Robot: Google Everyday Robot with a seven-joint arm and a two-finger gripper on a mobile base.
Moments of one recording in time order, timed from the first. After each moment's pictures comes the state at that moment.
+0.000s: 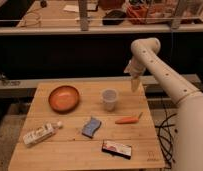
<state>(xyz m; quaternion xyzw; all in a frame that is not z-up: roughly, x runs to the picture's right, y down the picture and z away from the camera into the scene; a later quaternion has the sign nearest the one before) 0.220 -0.025 0.831 -0.26 -0.07 -0.08 0.96</state>
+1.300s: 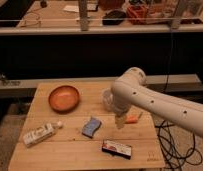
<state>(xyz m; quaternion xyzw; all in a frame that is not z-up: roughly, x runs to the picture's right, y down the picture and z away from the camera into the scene) 0.054 0.133 0.685 -0.27 -0.12 -0.16 0.94</state>
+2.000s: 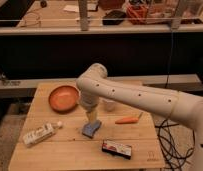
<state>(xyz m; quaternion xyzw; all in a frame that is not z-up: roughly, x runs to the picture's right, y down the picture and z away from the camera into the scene) -0.078 0.099 0.742 -0.28 -0.18 -0.24 0.91</state>
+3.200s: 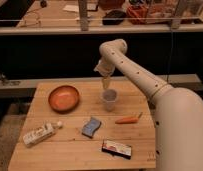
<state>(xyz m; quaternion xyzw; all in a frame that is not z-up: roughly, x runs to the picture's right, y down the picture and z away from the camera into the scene) 0.049 -0.061 0.867 -0.21 -0.15 -0.15 0.96</state>
